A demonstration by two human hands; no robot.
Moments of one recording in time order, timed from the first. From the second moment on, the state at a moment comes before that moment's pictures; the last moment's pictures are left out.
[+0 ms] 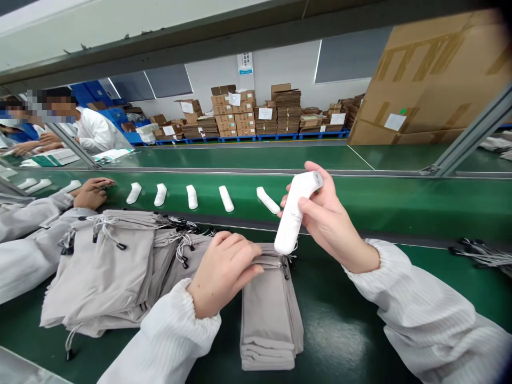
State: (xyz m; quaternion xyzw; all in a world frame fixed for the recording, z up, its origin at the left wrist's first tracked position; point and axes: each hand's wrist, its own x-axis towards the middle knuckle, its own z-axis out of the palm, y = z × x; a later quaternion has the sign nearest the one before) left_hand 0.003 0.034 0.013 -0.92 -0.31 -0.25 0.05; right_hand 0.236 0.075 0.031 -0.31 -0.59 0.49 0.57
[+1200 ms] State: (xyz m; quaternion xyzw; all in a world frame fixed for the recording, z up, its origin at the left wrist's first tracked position) left_hand 0.007 0.032 -0.029 -0.85 -0.36 -0.30 0.25; right_hand 0.234 0.084 0.019 -0.28 -0.58 0.51 0.57
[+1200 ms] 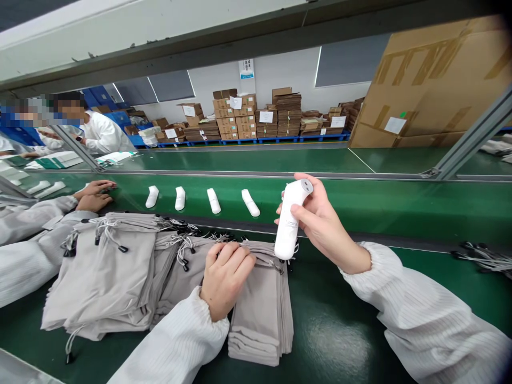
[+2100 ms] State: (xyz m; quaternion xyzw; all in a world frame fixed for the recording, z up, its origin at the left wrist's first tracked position) left_hand 0.049 0.032 0.022 -0.60 -0.40 -0.62 -0.30; right_hand 0.225 0.060 0.021 -0.25 -0.77 0.43 0.41
